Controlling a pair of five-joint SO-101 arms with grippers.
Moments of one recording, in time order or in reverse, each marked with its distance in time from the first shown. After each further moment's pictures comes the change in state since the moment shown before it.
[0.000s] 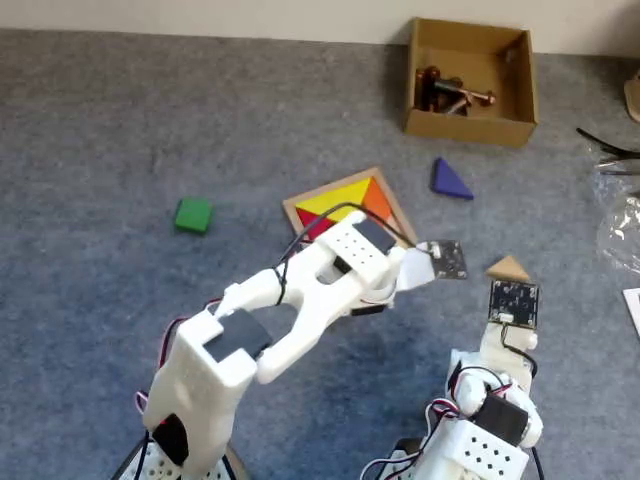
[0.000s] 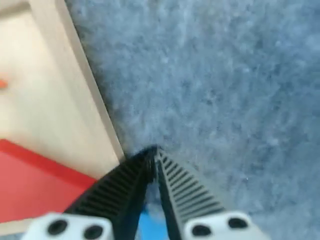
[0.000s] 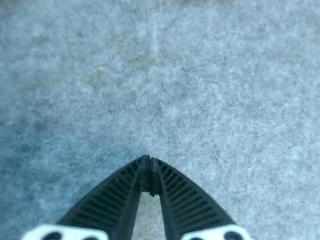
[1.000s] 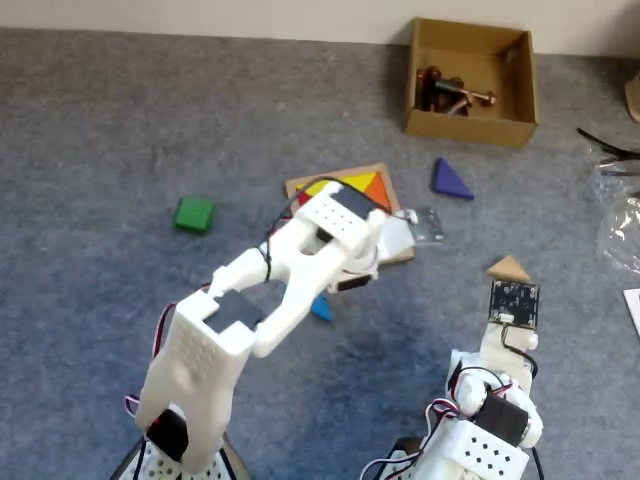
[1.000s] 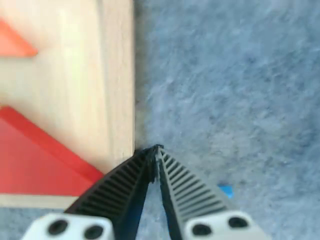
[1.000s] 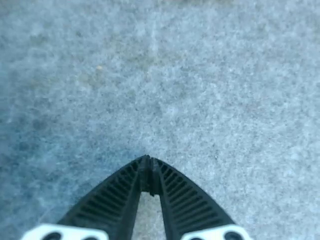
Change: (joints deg) left arm -11.6 7.0 -9.8 6.8 -0.1; right arm 0.0 0.0 0.0 0.0 0.0
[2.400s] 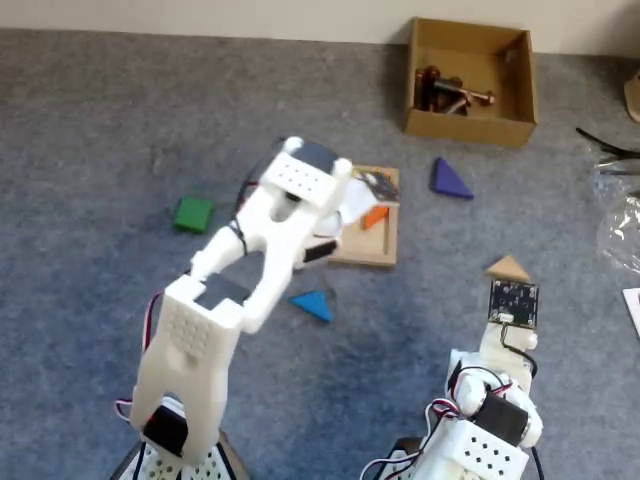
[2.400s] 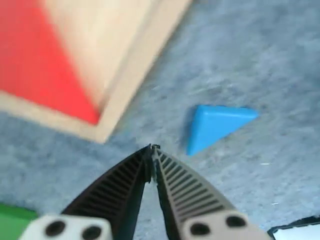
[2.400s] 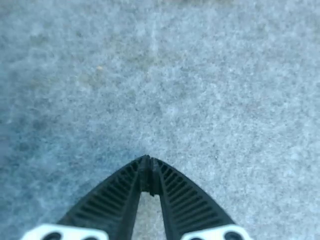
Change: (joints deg) left arm -4.5 1.7 -15.1 21.9 0.1; right arm 0.0 0.0 0.0 0.0 0.0
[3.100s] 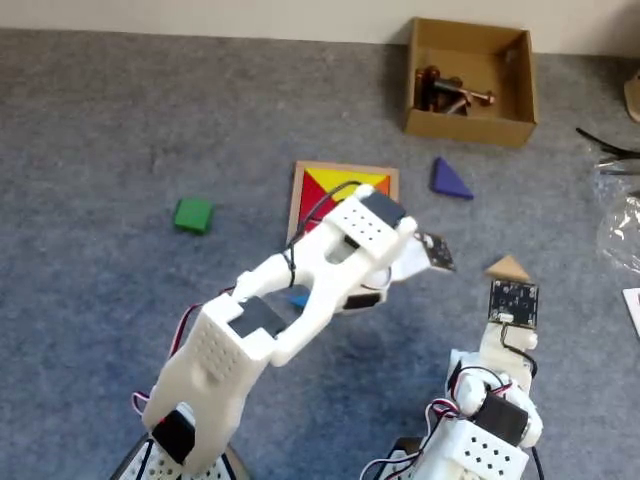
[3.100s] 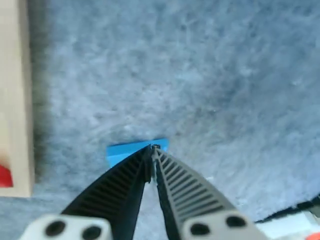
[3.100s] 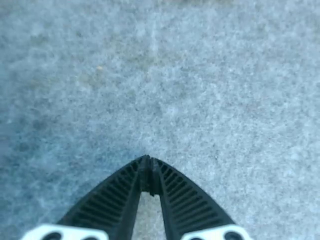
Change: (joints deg) left arm 14.0 0.1 5.0 -0.4 1.9; right arm 0.0 0.0 0.0 0.0 0.0
